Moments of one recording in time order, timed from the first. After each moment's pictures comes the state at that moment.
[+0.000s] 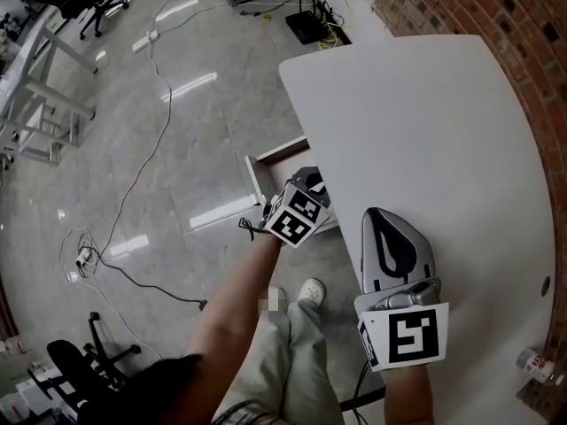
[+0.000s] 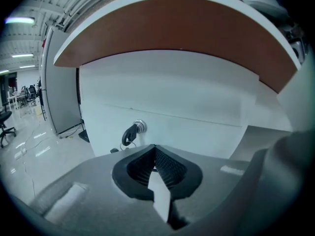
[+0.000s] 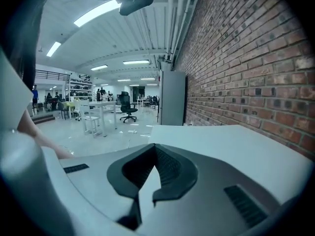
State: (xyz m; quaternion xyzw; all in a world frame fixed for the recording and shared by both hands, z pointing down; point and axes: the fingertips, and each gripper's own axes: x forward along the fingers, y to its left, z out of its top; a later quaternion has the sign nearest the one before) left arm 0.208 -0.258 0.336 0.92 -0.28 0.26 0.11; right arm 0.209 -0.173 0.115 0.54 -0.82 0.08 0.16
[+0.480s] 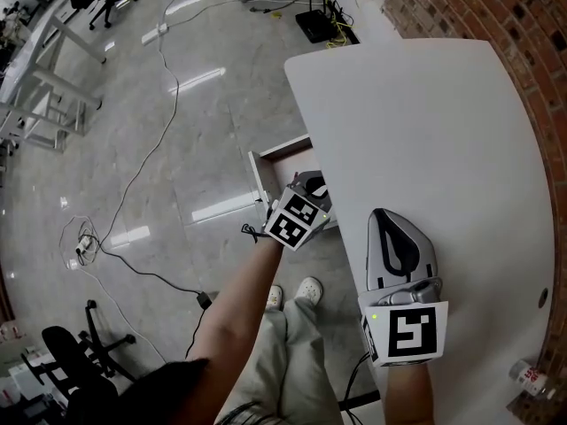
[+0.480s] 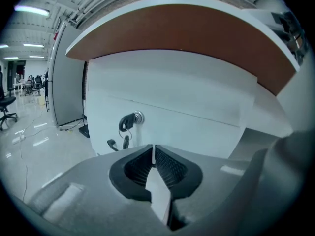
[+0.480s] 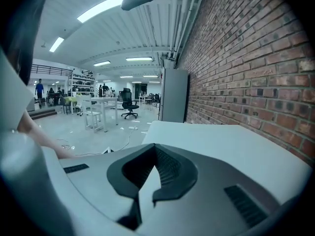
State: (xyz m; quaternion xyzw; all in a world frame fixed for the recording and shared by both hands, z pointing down) left arm 0.209 -0.248 0.340 0.92 -0.30 0.22 0.14; right arm 0.224 -0.170 0.128 0.53 -0.82 0.07 0.18
